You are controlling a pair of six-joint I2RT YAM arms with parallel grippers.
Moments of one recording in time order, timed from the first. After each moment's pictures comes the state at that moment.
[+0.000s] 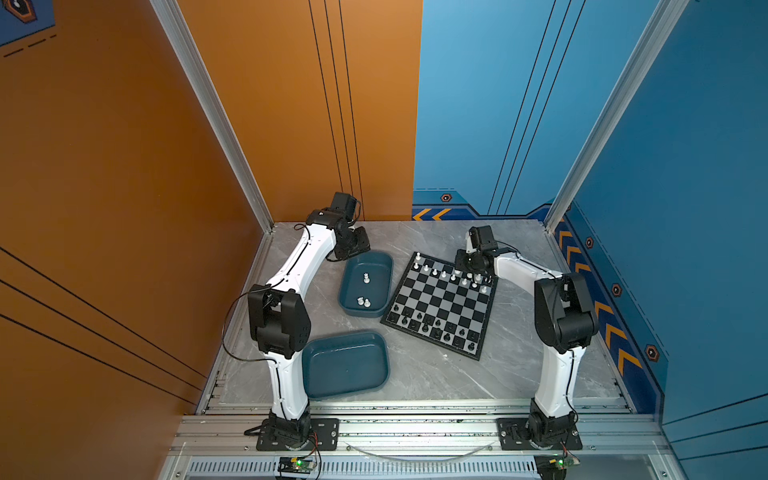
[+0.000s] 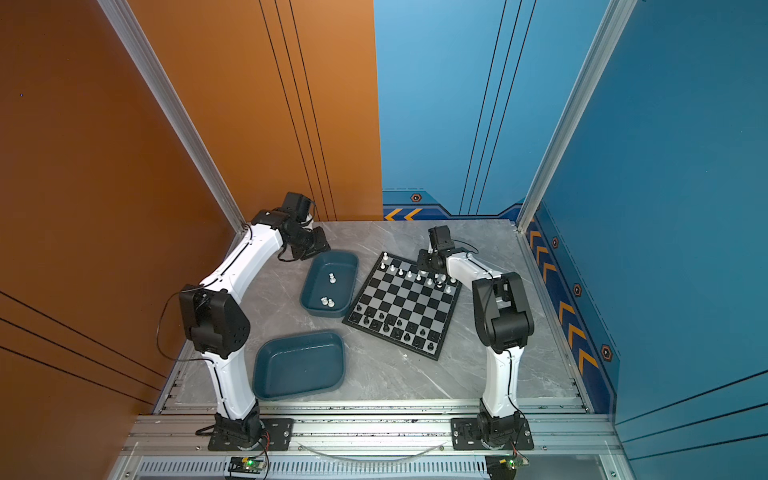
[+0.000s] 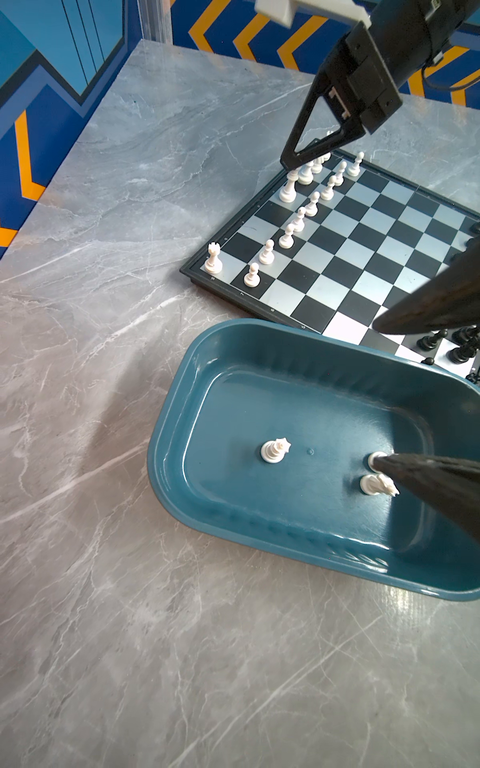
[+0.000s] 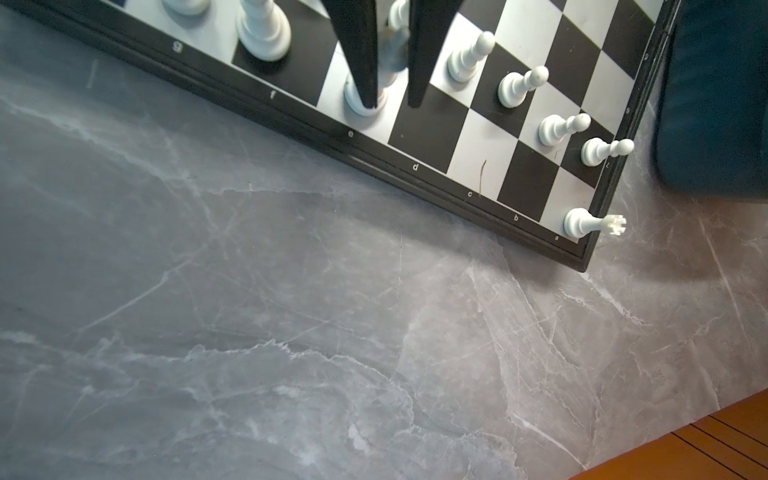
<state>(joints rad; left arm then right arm) -0.25 1.97 1.93 -1.03 0.14 -0.56 0.24 2.01 1.43 -0.32 -0.10 0.40</state>
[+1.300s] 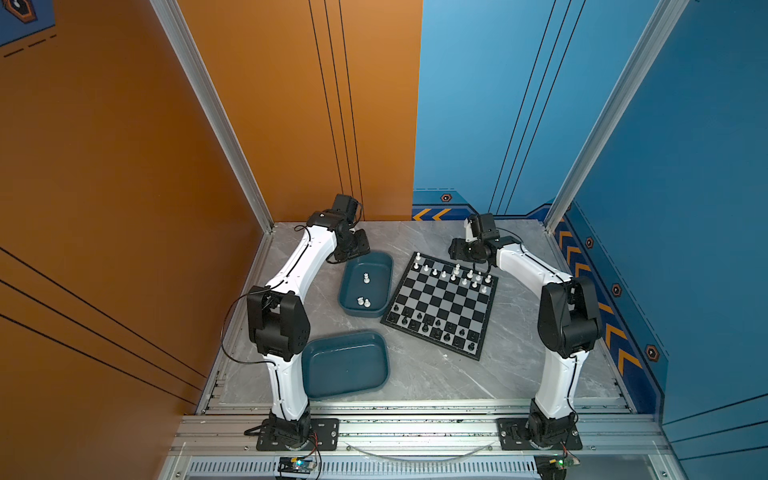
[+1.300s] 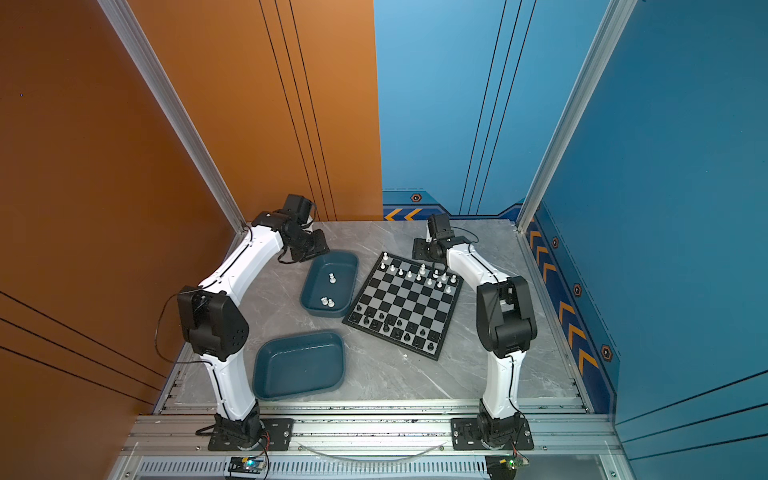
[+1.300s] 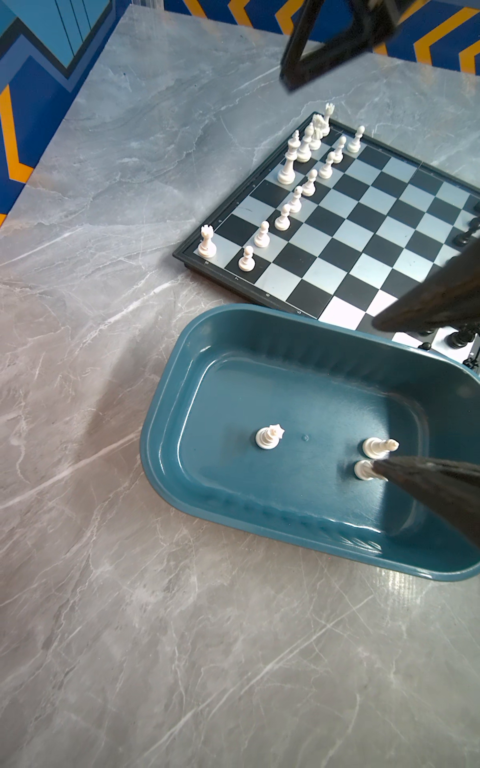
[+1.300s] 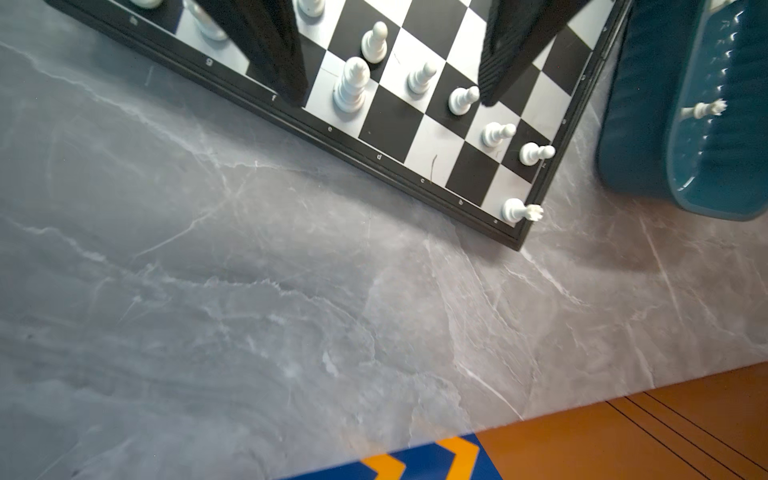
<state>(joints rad) -0.26 1.94 1.90 -1.03 0.09 -0.55 0.26 1.94 1.58 -0.45 -0.07 0.34</state>
